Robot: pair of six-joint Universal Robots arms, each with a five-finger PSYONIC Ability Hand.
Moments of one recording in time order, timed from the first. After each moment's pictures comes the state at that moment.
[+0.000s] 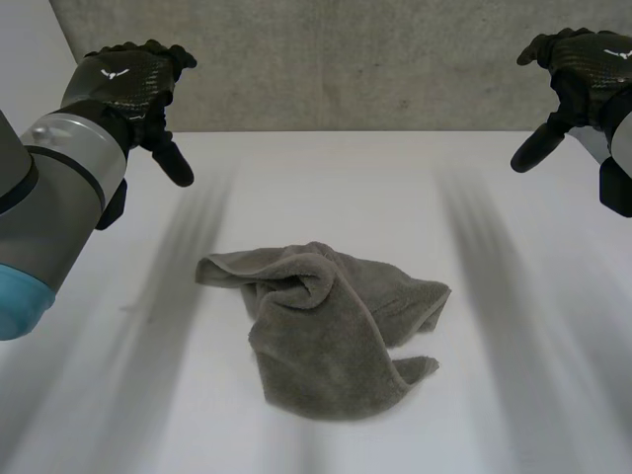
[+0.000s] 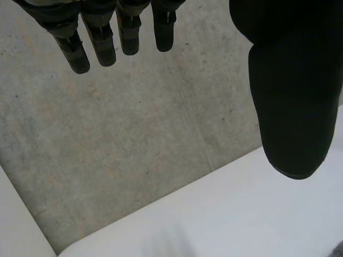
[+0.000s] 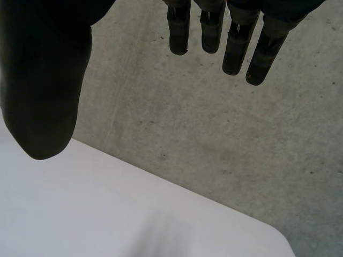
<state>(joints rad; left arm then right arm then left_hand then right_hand) 4.25 -1.77 -1.24 3.00 -1.72 3.26 1.85 -1.41 1.20 0.25 1.56 3.08 0.18 0.18 0.18 0.18 0.03 0.23 0.24 0.24 0.26 0.06</state>
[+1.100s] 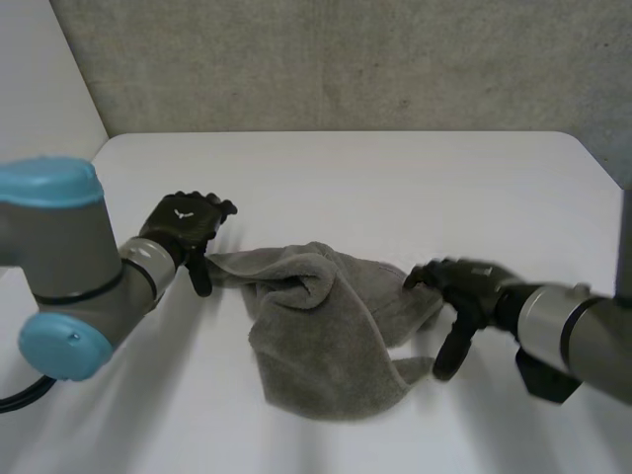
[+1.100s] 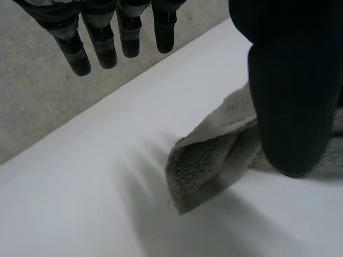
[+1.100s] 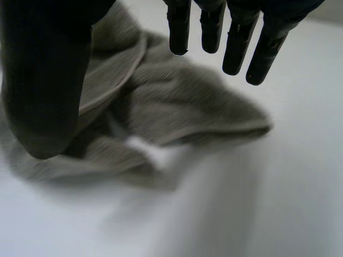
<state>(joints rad) 4.34 -2.05 -1.47 3.21 -1.51 3.45 1.94 -1.32 1.60 0.41 1.32 3.05 0.20 0.21 0.21 0.20 0.03 0.23 0.24 0.24 0.26 0.06</state>
